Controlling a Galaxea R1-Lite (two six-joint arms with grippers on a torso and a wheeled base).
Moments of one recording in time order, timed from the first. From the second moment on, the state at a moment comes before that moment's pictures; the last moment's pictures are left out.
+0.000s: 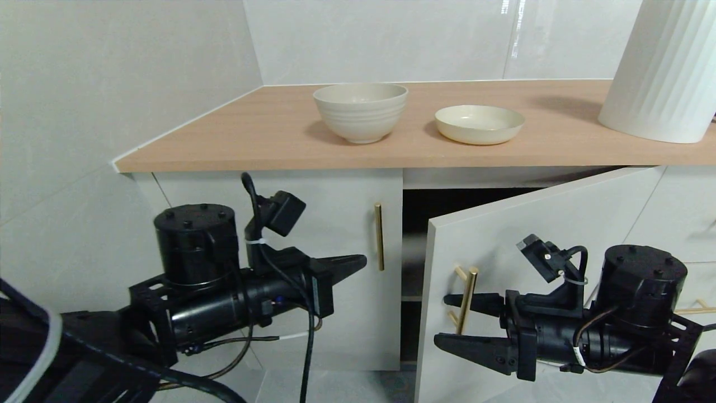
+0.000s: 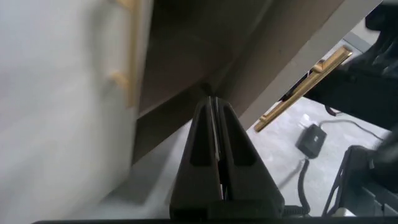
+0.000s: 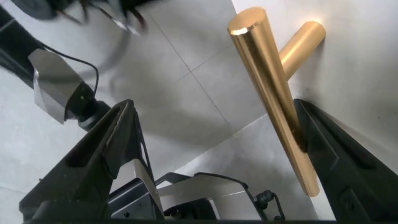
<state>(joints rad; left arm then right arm) -0.56 1.75 -0.61 -0.94 -0.38 -0.23 0.59 1.81 -0.37 -1.29 0.73 0.33</state>
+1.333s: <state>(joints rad) -0.73 2.04 -0.87 -1.01 -0.42 -0.32 0.44 1.78 -0.34 -1.28 0.68 0.29</state>
